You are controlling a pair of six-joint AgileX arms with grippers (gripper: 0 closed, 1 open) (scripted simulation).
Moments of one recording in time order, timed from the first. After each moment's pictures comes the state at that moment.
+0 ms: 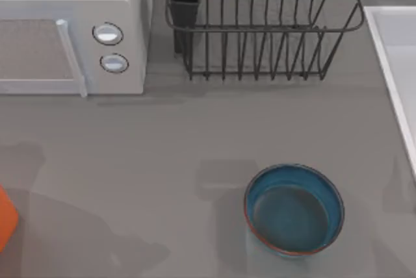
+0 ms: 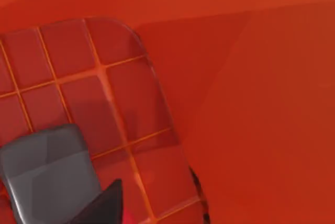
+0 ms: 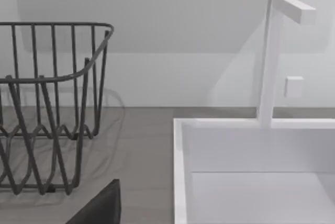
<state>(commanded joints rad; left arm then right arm) 0.19 0.83 0.57 -0.62 -0.05 -0.75 0.00 0.00 0.00 0.00 0.00 0.00</state>
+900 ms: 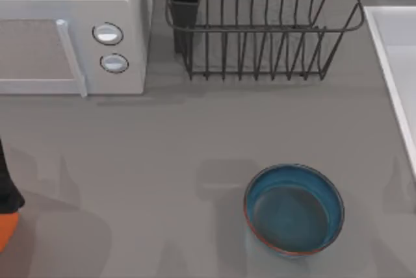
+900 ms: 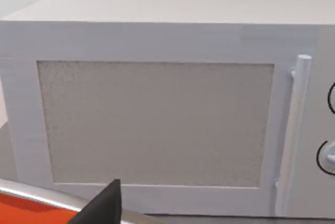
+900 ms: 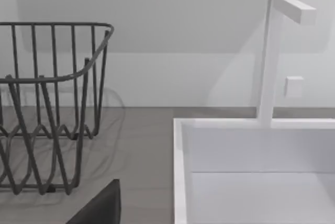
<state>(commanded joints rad) 0.00 0.00 0.00 0.00 0.00 0.00 0.00 0.00 0.00 0.00 0.00 0.00</state>
